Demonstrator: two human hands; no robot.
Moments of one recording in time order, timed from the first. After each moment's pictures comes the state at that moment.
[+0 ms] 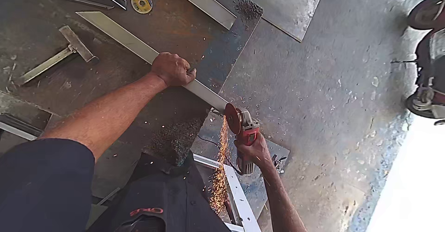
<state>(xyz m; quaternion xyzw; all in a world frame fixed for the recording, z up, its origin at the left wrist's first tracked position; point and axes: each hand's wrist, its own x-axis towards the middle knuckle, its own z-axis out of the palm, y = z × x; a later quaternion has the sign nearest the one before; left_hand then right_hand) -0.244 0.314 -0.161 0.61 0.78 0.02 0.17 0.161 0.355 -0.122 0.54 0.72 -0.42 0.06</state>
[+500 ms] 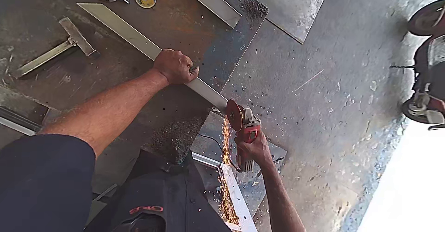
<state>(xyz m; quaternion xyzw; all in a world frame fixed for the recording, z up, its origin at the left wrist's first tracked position) -0.245 0.315 -0.157 0.61 0.78 0.02 0.18 0.152 0.360 -0.120 0.53 0.74 -0.41 0.06</state>
